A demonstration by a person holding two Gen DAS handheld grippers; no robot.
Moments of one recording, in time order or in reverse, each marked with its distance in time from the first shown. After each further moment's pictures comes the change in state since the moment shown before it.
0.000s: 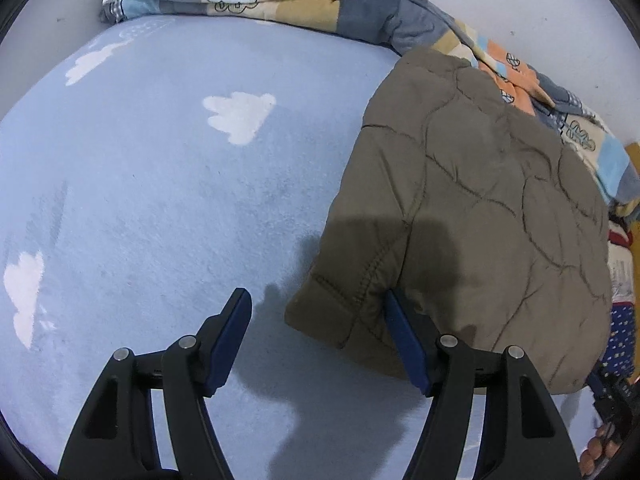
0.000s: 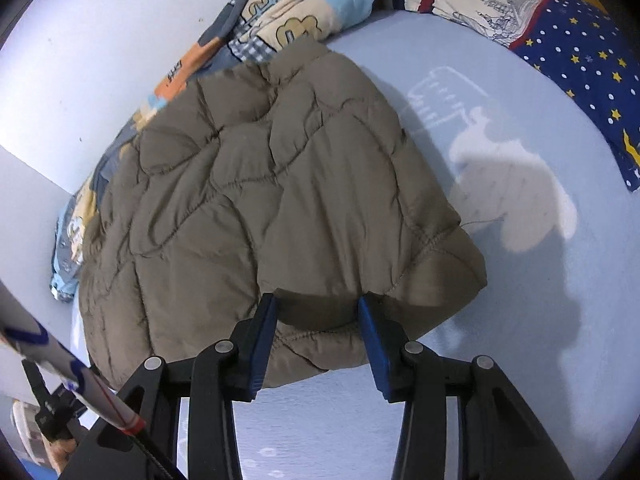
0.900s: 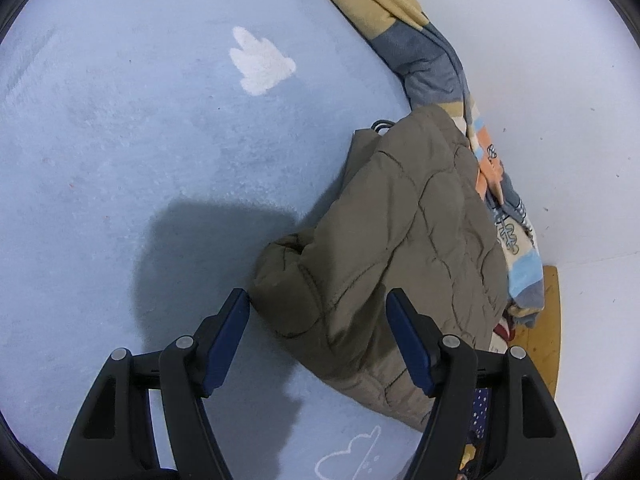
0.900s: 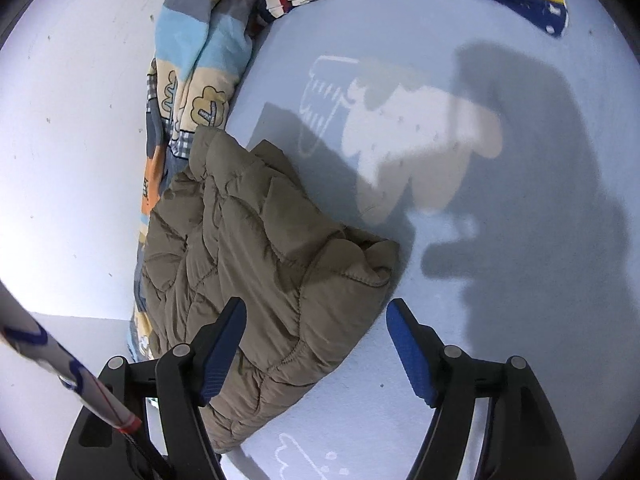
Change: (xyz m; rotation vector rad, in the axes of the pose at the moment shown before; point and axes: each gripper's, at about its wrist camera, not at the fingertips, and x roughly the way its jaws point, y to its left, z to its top) left arm 0.014 0.043 -0.007 -0.436 0.052 -0.406; right arm -0.026 -0.096 -0.003 0.550 -0.040 0.222
